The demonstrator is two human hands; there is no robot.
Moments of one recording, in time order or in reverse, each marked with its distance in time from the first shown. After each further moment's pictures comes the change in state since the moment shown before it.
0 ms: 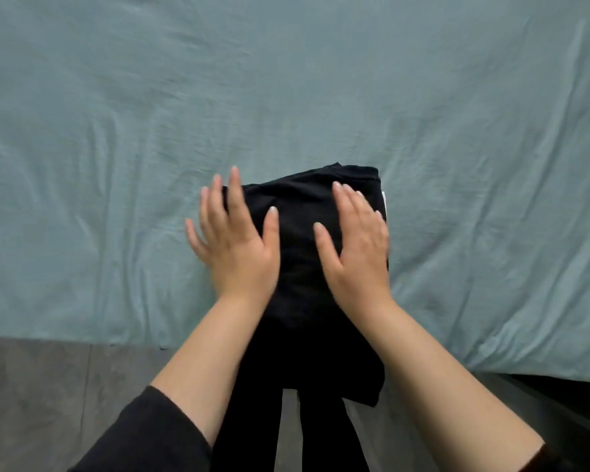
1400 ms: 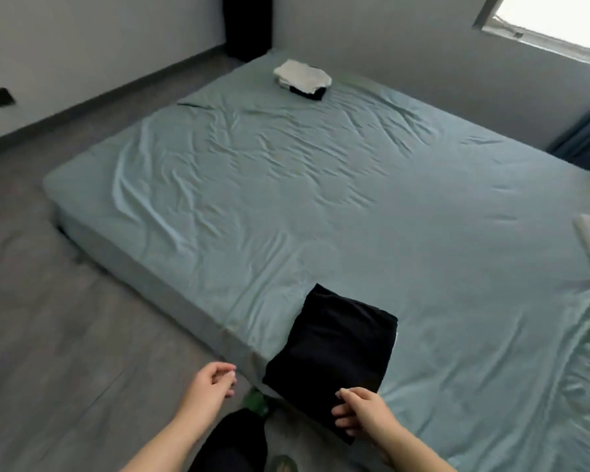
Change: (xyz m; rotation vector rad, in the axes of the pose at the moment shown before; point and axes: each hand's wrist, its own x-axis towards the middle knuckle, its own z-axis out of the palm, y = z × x) left_hand -0.213 -0.071 -0.325 -0.855 -0.228 -0.926; right_hand -0.166 -0.119 -0.167 0.258 -0.888 0.502
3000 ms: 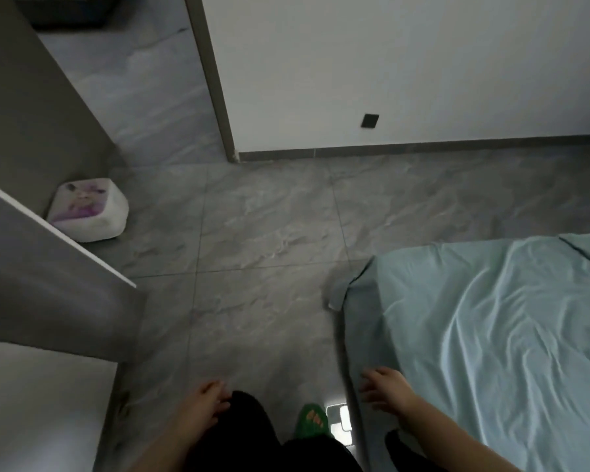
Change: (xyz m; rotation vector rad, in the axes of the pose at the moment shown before) left_hand 0.246 -0.043 -0.687 -0.776 0.594 -0.509; right_hand 0.165 -0.554 0.715 -0.693 -0.433 -0.171
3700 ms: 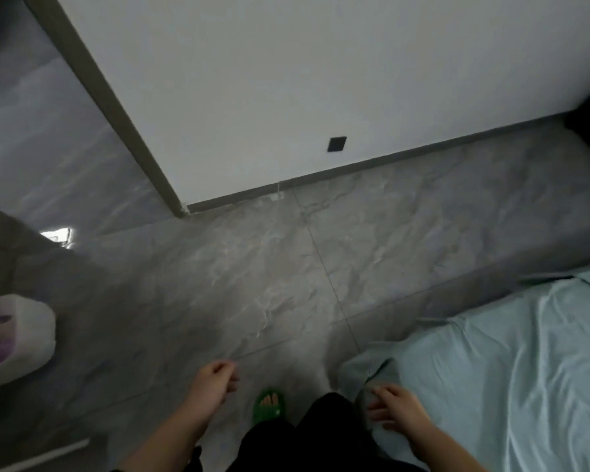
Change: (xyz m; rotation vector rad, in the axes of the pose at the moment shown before) left_hand 0.243 0.427 0.076 0.302 -0.114 0.094; right_hand 0.180 -0.300 -0.031 0.206 0.161 0.098
